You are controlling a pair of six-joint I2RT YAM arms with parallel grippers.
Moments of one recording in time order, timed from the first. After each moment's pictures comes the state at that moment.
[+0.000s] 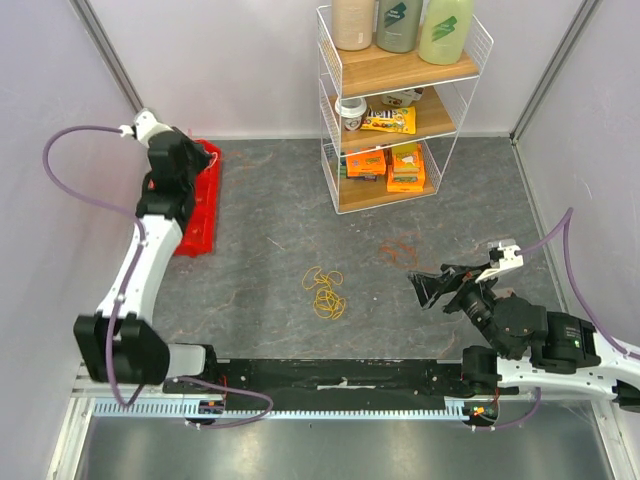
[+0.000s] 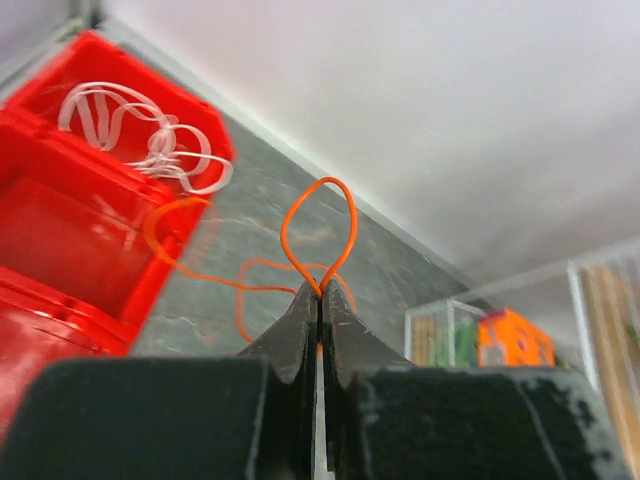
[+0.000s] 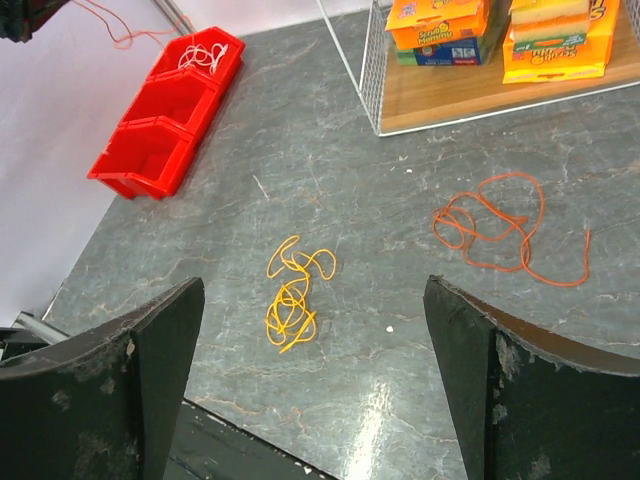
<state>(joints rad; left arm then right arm) -0.09 1.27 1.18 -0.10 -0.27 -0.60 1.39 0.35 0.74 -0.63 0.92 0.66</state>
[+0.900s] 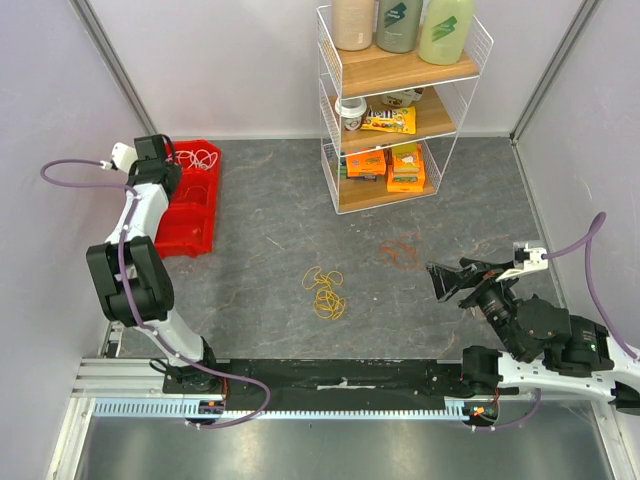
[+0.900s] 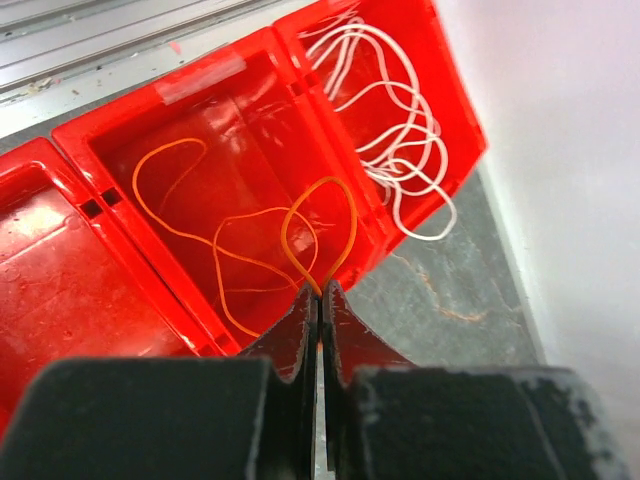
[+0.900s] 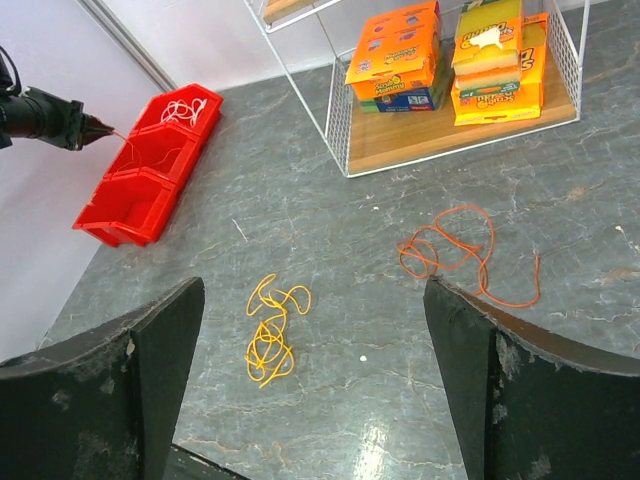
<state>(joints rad) 0.20 1.69 1.35 -0.30 -0.31 -0.93 1.39 0.27 0.77 -0.63 1.02 0.59</state>
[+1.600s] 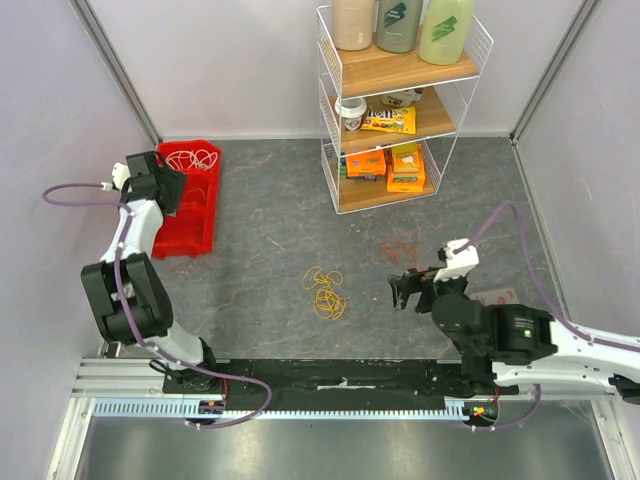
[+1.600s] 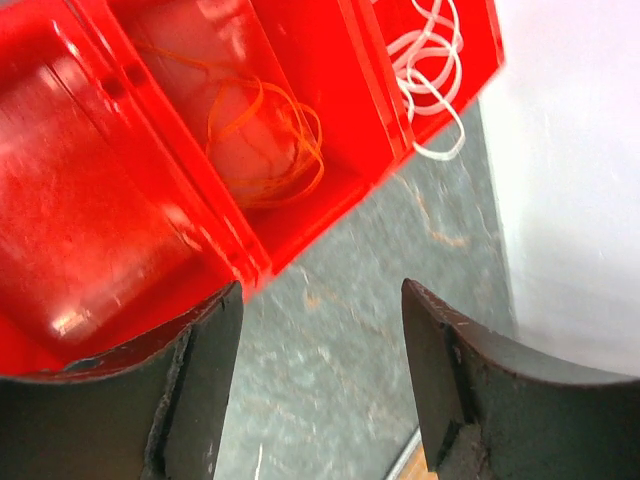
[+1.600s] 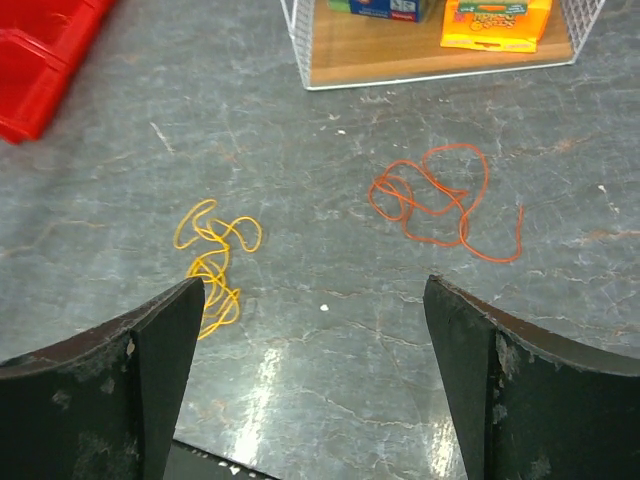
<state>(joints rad) 0.25 1.61 1.22 -0.33 -0.13 -1.02 1.39 0.59 0.76 -0.67 0.99 0.66</state>
